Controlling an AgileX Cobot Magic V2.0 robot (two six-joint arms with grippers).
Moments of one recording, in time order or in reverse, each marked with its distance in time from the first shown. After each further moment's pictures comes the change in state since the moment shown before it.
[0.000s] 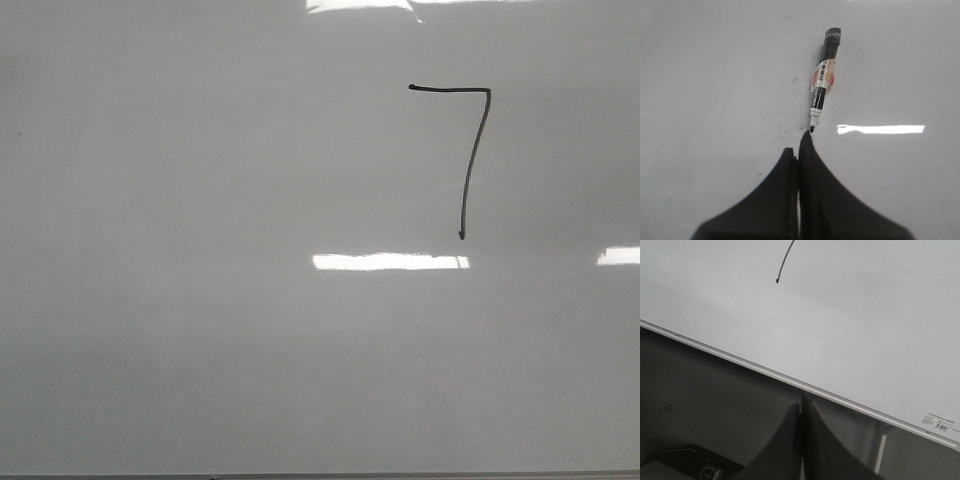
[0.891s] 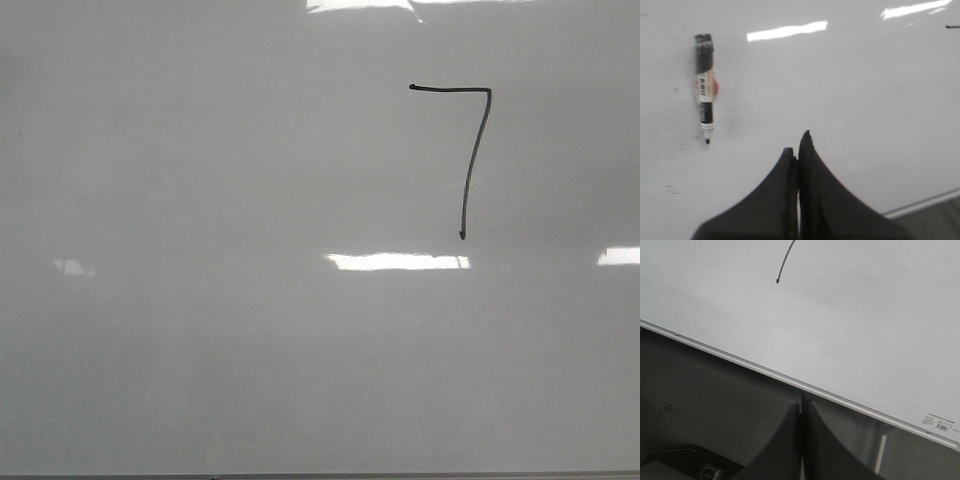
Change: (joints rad) left arm -0.305 0.481 -0.675 -0.116 0.561 0.079; right arm 0.000 0.000 0.000 0.002 0.000 0.000
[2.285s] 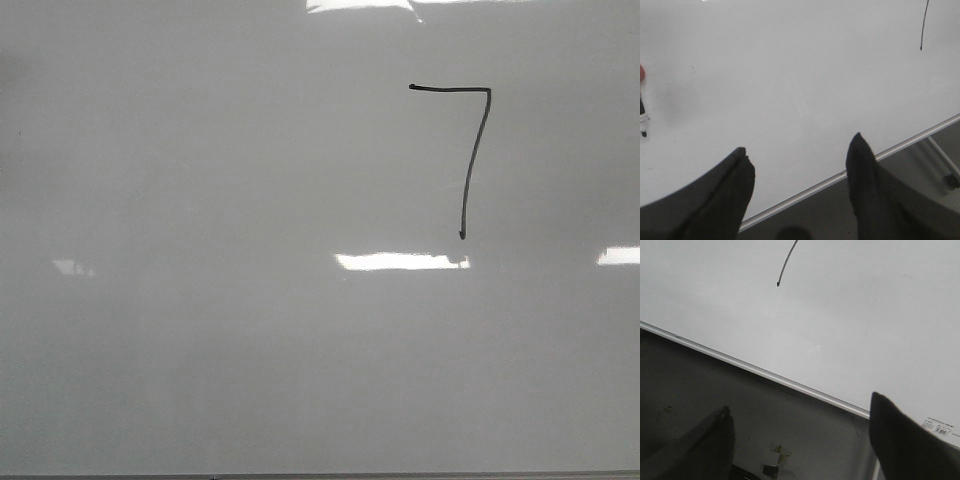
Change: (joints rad) left arm -0.271 0.193 -0.112 0.117 0.116 -0.142; right arm 0.000 0.000 0.000 0.000 -0.009 -0.006
